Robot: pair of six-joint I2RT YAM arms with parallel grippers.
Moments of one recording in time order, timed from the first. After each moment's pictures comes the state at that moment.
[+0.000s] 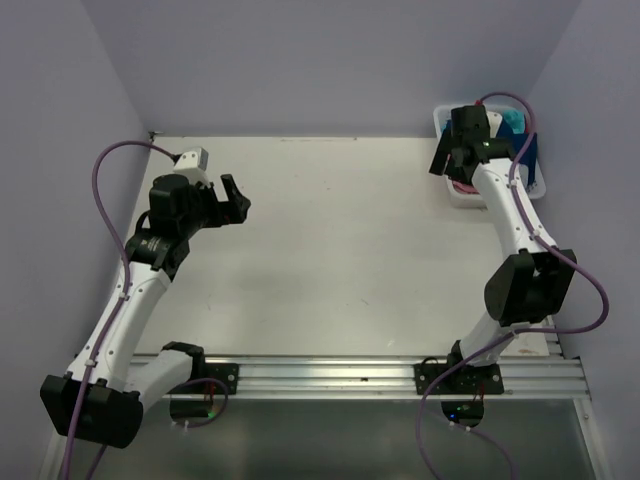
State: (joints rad) left arm -0.18 1.02 0.98 -0.41 0.09 -0.31; right arm 0.09 1.69 1.70 -0.89 0.44 0.40
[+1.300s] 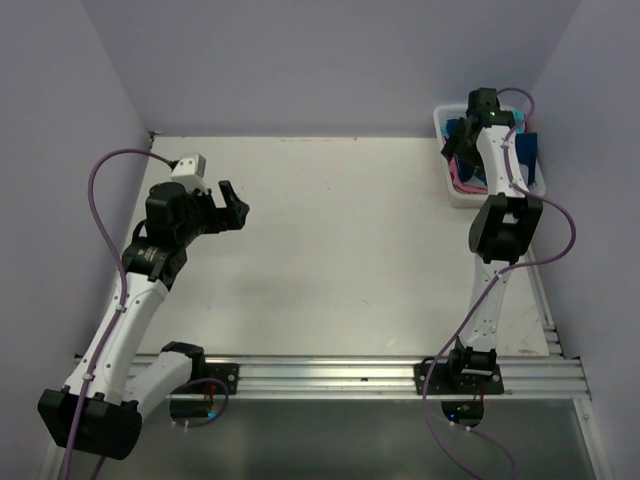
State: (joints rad) left arm -0.18 0.95 0.95 -0.41 0.10 -0.31; right arm -0.09 2.32 2.33 -1.05 0.30 0.45
